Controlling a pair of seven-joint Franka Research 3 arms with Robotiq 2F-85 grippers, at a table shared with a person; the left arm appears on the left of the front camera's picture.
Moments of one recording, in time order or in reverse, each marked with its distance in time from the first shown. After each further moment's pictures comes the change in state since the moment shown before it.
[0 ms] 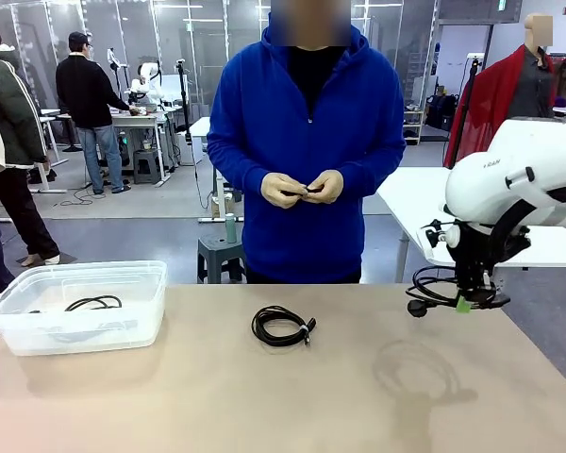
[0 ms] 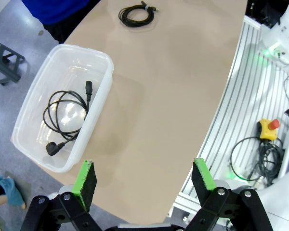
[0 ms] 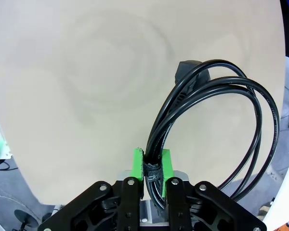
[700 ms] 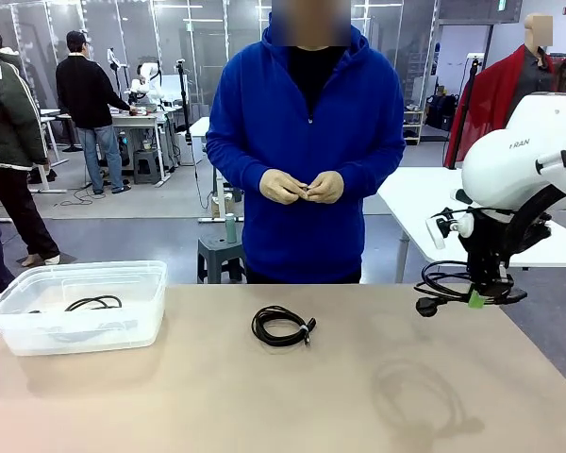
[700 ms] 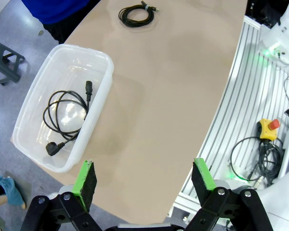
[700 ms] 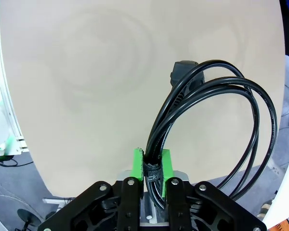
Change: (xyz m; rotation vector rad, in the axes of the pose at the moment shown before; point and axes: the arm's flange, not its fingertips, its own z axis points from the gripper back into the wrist) left arm 0.000 0.000 0.000 0.000 0.000 0.000; right arm -0.005 0.026 0.025 0.004 -0.003 -0.006
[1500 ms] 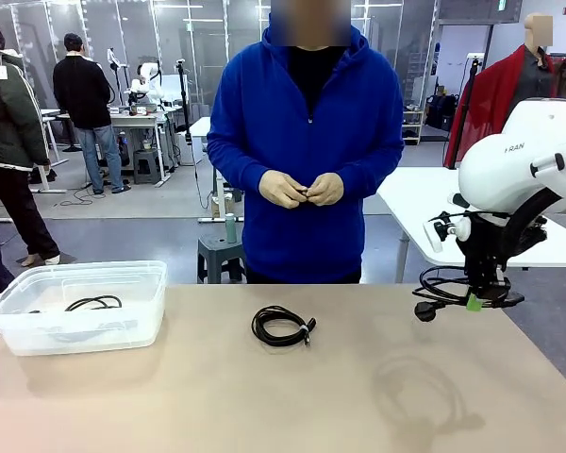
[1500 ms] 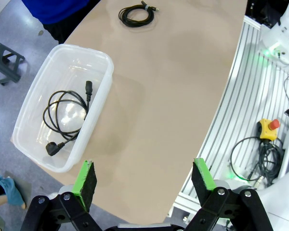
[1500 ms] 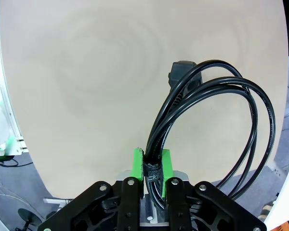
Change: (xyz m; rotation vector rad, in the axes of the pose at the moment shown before) left arm 0.000 0.000 0.000 0.000 0.000 0.000; right arm 0.001 -0.002 -0.005 0.010 0.000 0.001
